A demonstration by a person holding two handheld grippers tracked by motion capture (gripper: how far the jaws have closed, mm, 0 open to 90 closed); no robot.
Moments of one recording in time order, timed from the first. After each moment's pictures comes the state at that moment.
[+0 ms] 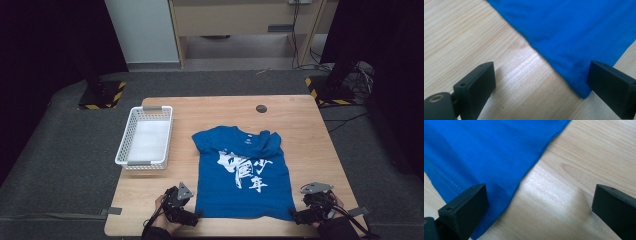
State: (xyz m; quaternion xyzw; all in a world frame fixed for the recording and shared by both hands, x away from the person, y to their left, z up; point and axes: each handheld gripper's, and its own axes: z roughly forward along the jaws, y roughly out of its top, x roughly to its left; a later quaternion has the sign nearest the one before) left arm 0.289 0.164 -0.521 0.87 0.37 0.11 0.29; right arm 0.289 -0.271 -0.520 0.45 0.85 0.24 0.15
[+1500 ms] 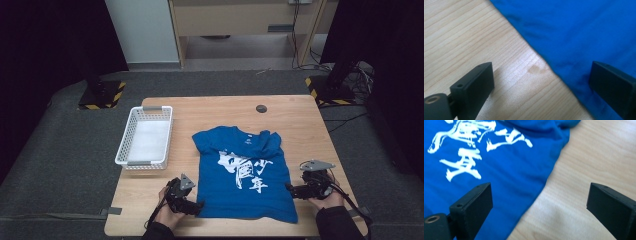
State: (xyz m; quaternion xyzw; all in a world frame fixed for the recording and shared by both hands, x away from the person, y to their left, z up) left arm 0.315 0.160 -0.524 0.86 0.39 0.13 0.30; right arm 0.342 -0.267 -0.490 0.45 0.82 0.30 0.19
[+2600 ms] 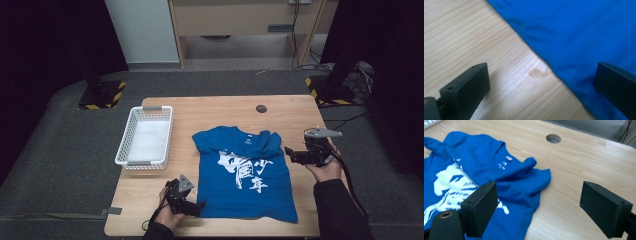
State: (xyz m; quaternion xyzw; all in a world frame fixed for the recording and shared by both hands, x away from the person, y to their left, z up) left arm 0.313 0.162 -0.531 0.85 0.39 0.14 0.32; right arm 0.407 -0.266 -0.429 0.46 0.77 0.37 0.24
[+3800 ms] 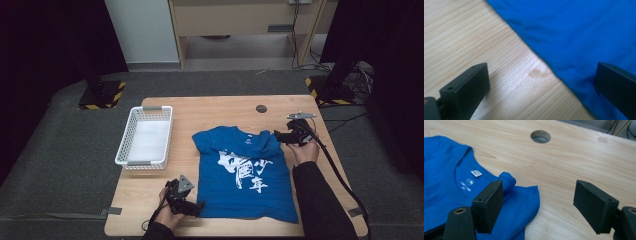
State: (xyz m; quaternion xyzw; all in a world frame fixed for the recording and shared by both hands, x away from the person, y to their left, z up) left arm 0.313 0.163 -0.532 0.85 0.38 0.14 0.33; right arm 0.494 -0.242 -0.470 0.51 0.76 0.33 0.25
